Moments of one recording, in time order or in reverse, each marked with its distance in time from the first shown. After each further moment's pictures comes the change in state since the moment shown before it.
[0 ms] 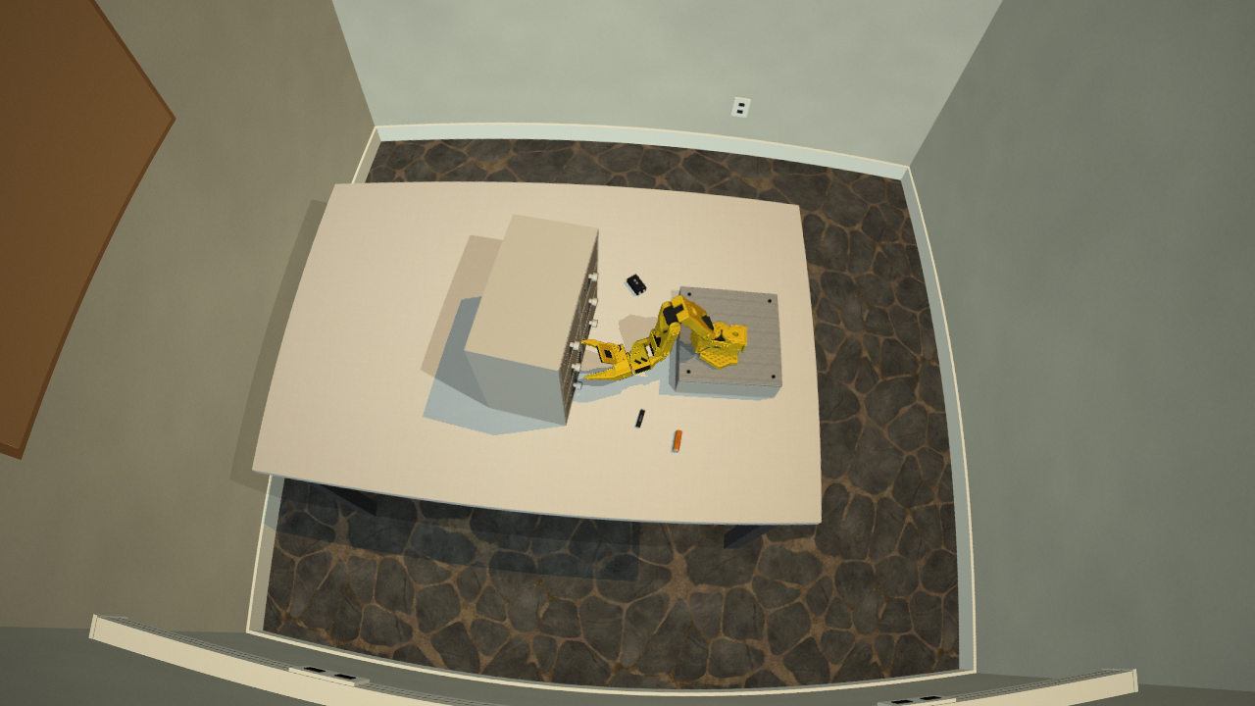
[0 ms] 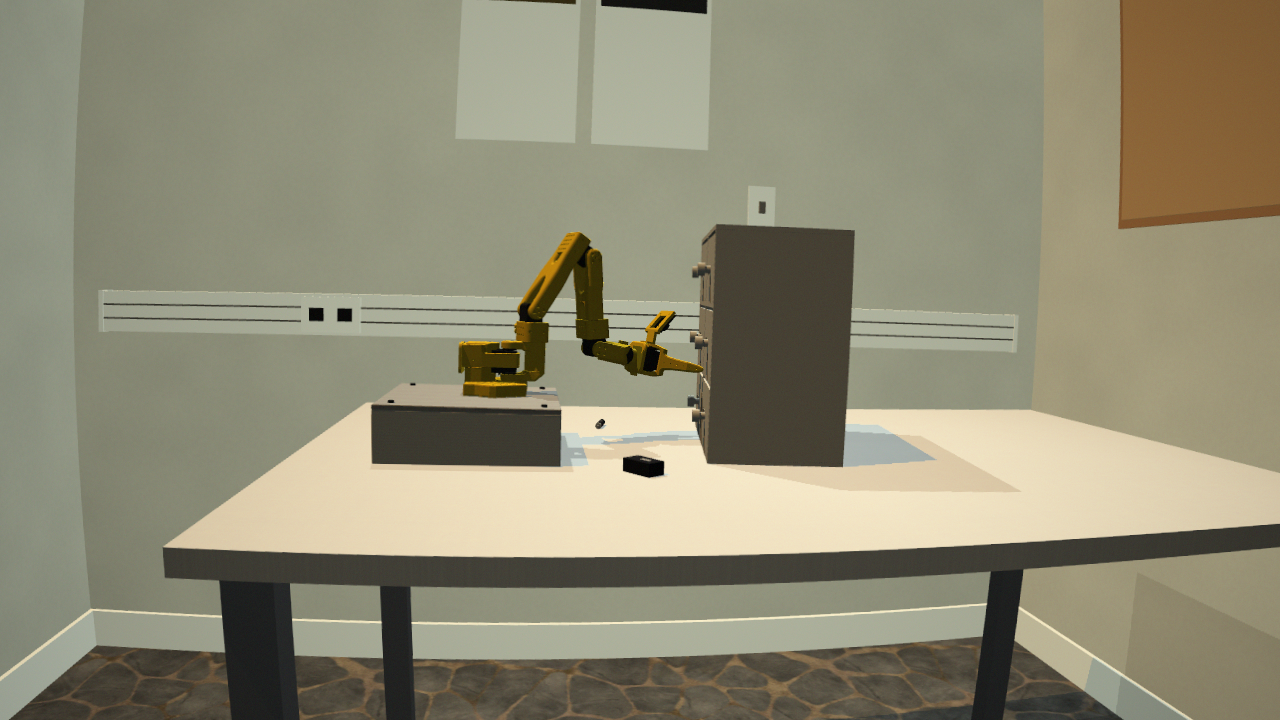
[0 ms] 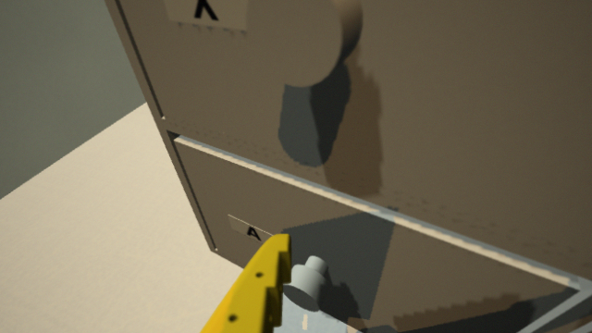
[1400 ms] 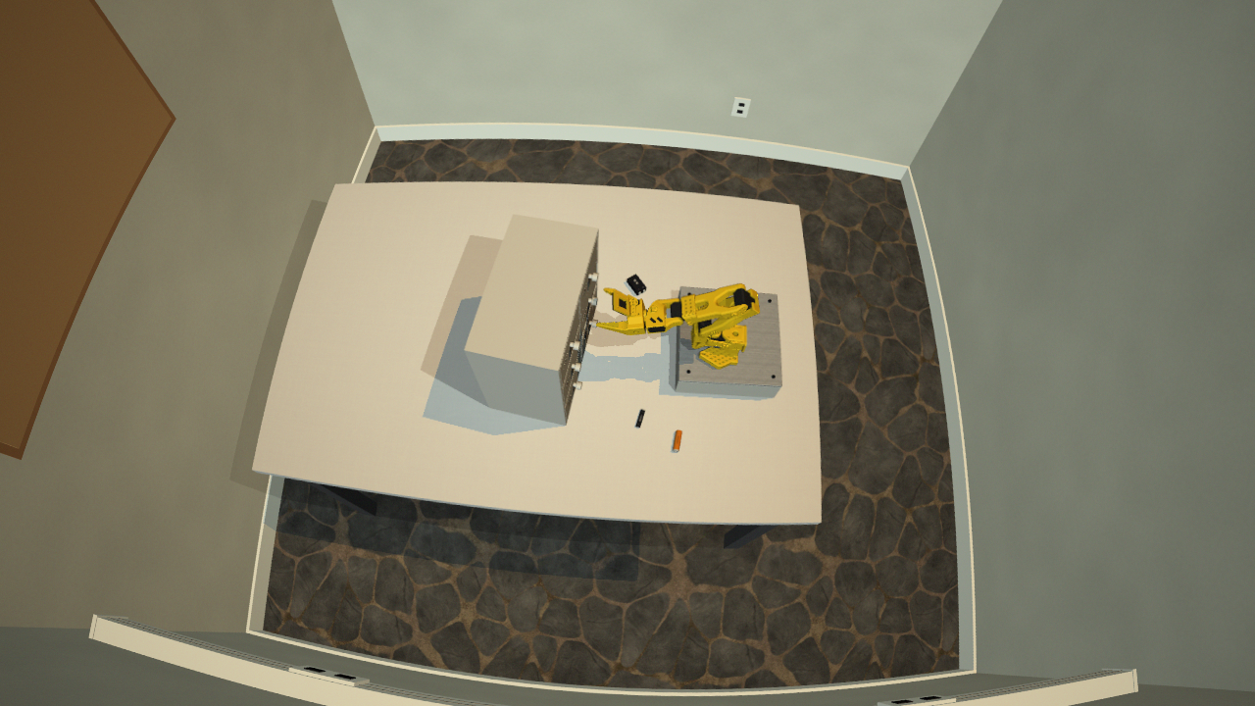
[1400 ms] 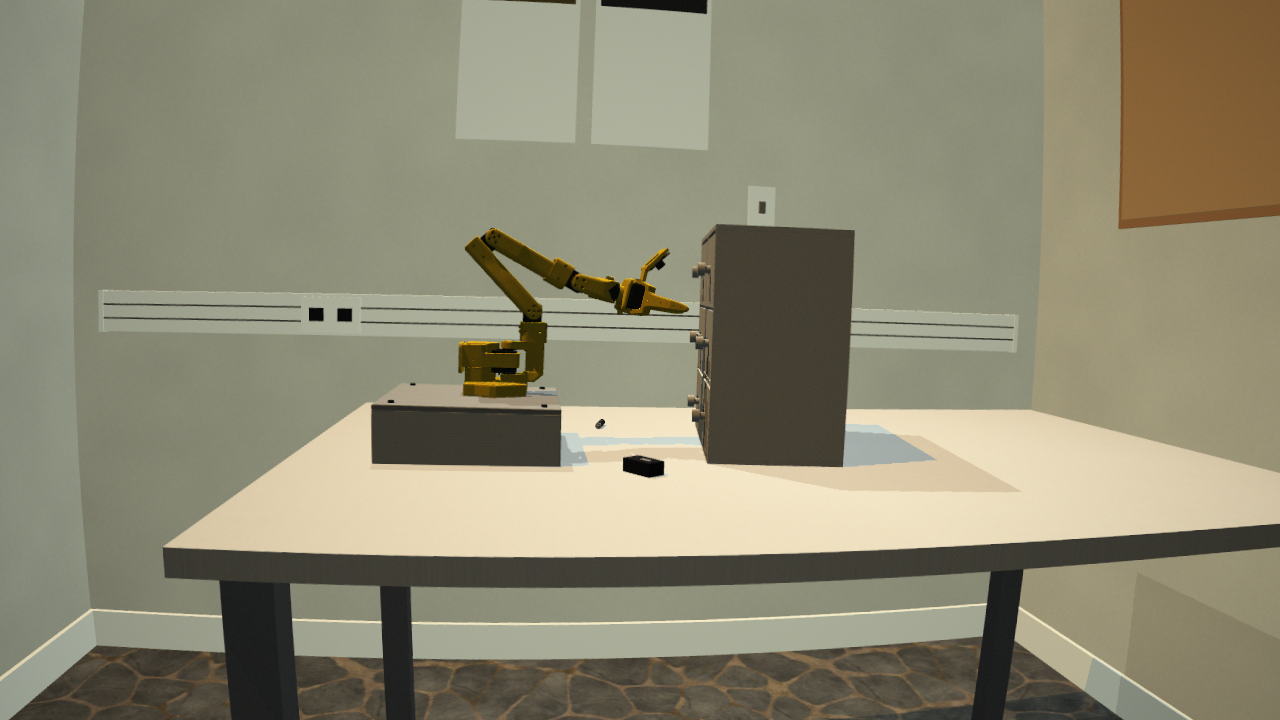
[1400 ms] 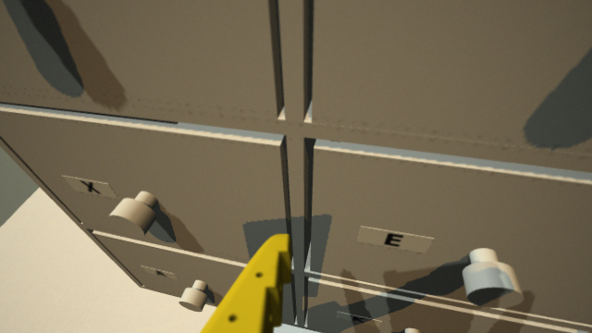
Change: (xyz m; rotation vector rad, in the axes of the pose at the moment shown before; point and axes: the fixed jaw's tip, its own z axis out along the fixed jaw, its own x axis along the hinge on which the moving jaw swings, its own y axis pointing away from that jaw) arm -0.080 -0.069 -0.062 0.268 0.040 0.053
